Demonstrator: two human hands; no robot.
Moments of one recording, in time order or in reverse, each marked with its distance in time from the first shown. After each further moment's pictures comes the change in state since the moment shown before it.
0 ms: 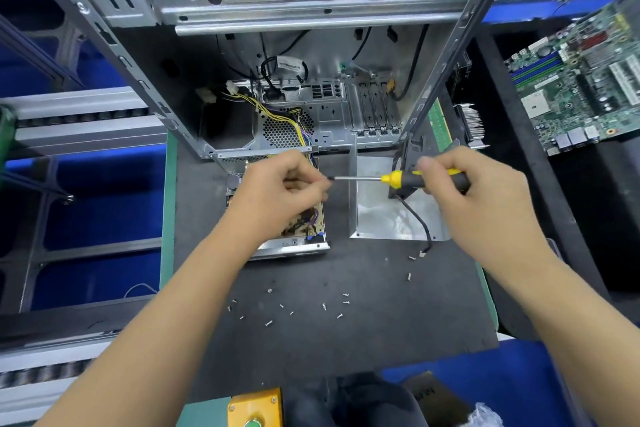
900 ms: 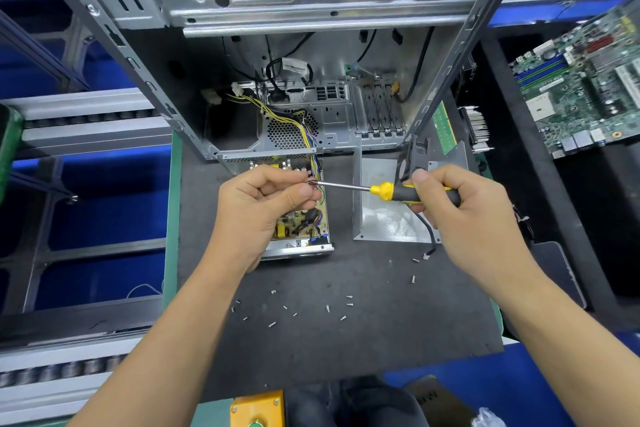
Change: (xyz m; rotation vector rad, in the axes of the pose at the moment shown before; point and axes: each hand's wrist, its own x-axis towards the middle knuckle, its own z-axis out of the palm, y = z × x) left_hand -0.026 0.002 -0.002 -0.616 0.198 -0.017; right_hand -0.009 -0.001 0.013 0.215 -0.104 0.140
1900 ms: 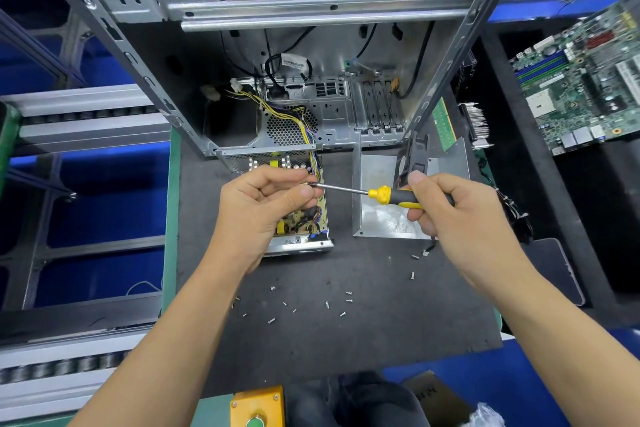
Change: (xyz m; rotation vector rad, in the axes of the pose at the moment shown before) left_hand -0.004 -0.005 -0.002 -0.037 -0.013 -0.040; right_hand -0.001 0.010 0.004 0.147 -0.053 0.185
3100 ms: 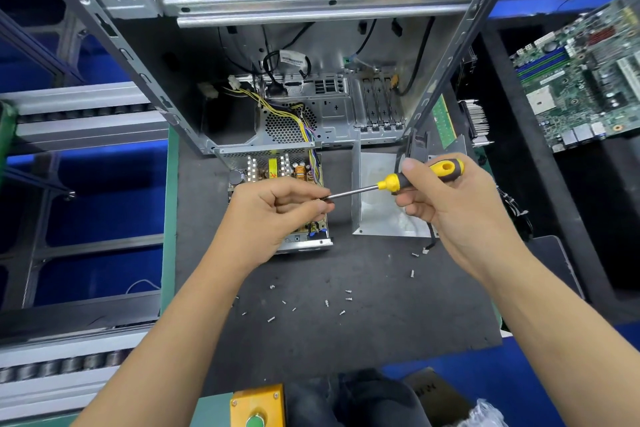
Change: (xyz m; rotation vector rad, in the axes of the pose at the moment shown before) left_hand -0.005 0.002 0.001 0.334 -0.145 -0.027; right_hand 0.014 -0.006 0.005 0.420 0.002 0.081
